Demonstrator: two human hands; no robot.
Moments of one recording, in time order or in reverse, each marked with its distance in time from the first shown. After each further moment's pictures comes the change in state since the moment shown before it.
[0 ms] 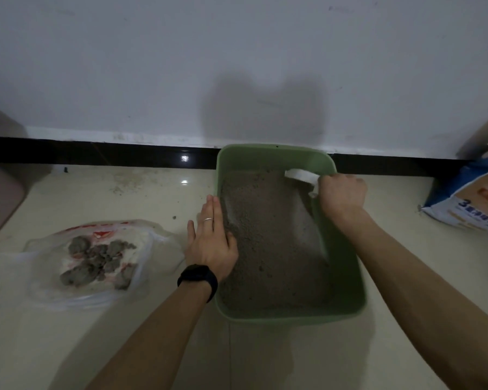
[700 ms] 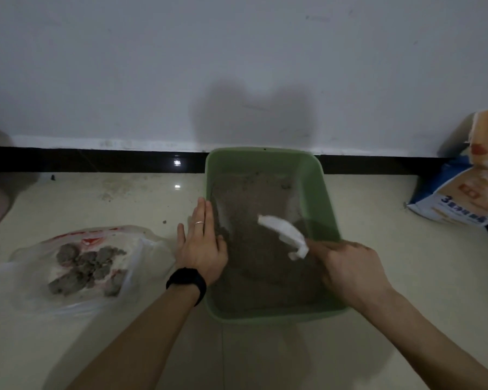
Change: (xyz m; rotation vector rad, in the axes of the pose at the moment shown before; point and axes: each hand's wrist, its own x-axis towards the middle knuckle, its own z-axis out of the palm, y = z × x) left_hand 0.002 -0.001 -0.006 0.031 -0.008 0.026; right_hand -0.127 0.031 0.012 0.113 0.075 -0.347
